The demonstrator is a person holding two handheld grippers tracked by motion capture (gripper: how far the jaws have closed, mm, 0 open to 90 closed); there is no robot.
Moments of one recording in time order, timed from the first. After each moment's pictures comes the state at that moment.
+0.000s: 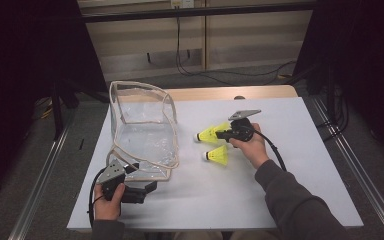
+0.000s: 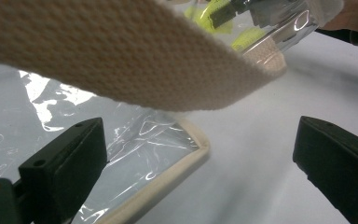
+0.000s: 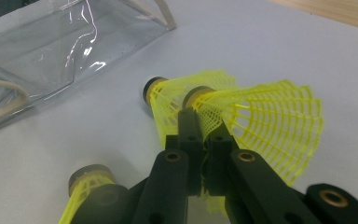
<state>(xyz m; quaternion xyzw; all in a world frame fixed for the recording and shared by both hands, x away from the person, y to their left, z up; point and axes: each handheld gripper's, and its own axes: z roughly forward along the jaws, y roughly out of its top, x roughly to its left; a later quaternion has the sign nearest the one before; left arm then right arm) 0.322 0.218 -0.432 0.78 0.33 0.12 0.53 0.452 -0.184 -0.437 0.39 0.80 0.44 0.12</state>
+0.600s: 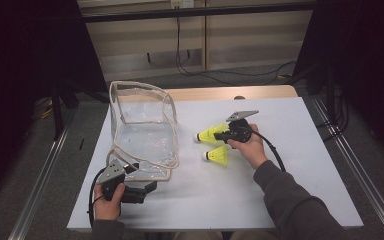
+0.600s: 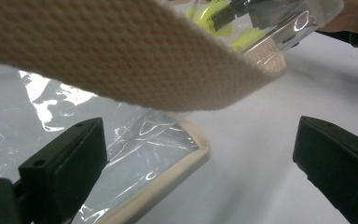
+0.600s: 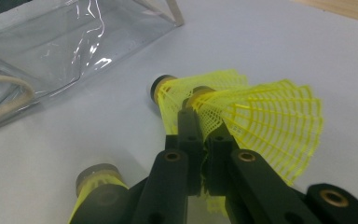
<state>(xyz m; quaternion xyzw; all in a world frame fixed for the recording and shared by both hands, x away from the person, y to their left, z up) 0.322 0.218 -0.432 0.78 0.33 0.12 0.53 0.451 -0.179 -0.438 0.38 0.81 0.44 0.11</state>
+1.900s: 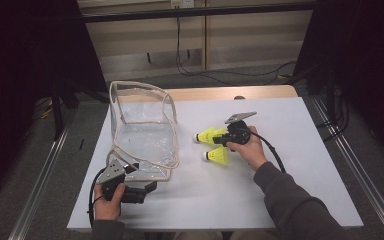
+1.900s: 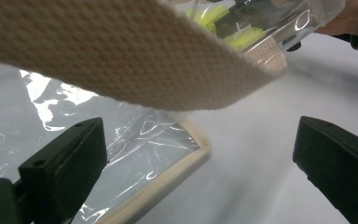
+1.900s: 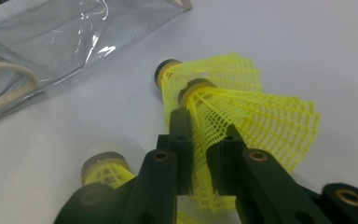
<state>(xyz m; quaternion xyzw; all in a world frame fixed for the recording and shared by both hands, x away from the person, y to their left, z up) 0.322 0.218 -0.432 0.78 0.33 0.12 0.53 0.450 -0.177 -0.444 0.38 0.81 0.43 0.09</state>
